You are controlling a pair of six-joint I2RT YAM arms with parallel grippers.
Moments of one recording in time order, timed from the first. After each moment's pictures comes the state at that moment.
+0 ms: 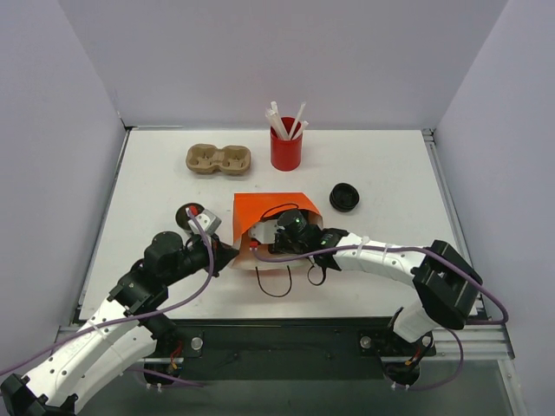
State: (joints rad) left arm -0.65 0.58 0.53 -0.26 0.22 -0.27; right arm 0.94 1.52 0.87 -0.03 0.37 -0.92
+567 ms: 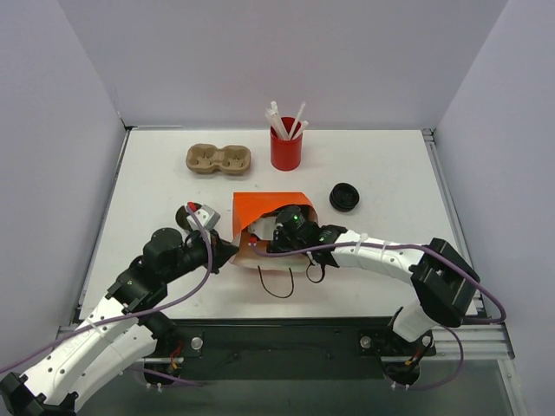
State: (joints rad) left arm -0.65 0.60 0.58 -0.29 0.19 -0.30; right arm 0.93 1.54 0.90 -0.06 0.37 -0.85
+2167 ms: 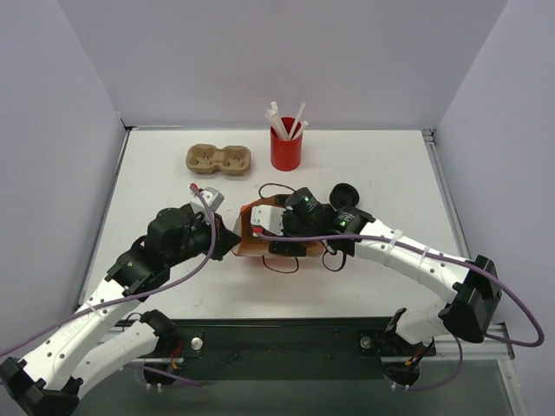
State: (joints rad) left arm -0.65 0.76 0.78 -0.42 0.18 -0.35; right arm 0.92 1.39 1.15 -0.56 0.07 -0.70
